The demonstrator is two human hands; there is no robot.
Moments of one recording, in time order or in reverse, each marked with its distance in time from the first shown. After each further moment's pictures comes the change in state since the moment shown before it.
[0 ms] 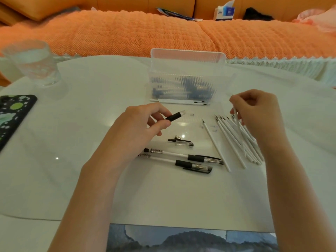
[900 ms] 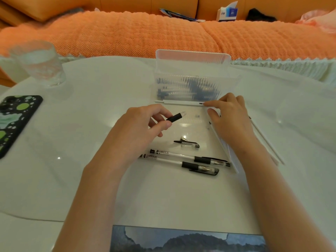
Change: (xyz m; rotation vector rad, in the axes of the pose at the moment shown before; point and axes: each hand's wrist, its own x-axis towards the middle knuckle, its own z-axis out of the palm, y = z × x) left_hand 0.000 -0.007 -0.007 0.023 -0.006 -0.027; right_hand 0.004 0.013 0.052 -0.594 -0.148 -0.340
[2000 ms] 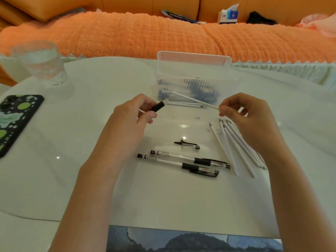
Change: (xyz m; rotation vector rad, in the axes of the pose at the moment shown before) left_hand 0.004 -0.005 -0.007 -0.044 0.176 -0.037; right_hand -0.018 0.003 -0.045 0.501 -0.010 0.012
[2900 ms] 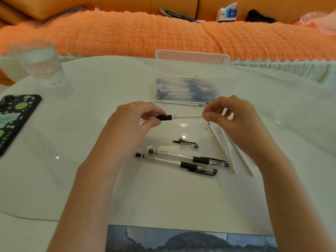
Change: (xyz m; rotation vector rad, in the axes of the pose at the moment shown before) left_hand -0.005 0.004 -0.001 0.076 -0.060 0.031; right_hand -0.005 -0.013 0.010 -0.022 -0.135 -0.043
